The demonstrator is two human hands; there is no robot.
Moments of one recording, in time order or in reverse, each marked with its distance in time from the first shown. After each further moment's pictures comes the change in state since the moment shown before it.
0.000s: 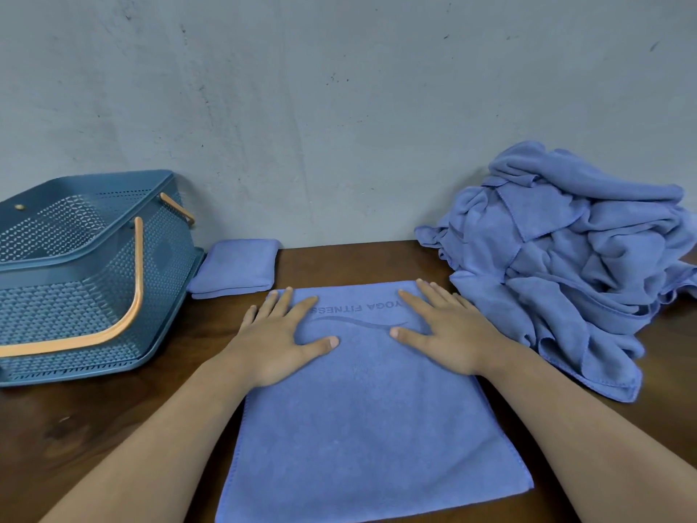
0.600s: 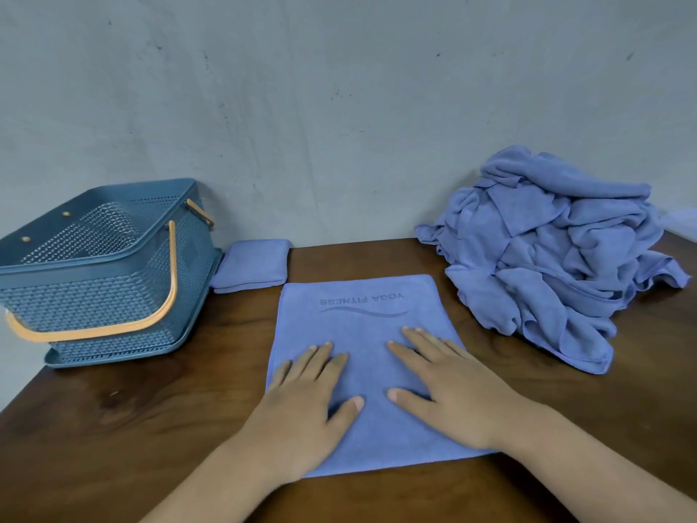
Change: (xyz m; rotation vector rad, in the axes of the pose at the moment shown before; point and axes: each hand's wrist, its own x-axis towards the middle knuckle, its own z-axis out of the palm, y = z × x) left_hand -0.130 0.057 0.028 0.066 0.041 0.122; right_hand -0.115 -0.052 0.007 -0.082 -0.093 -0.173
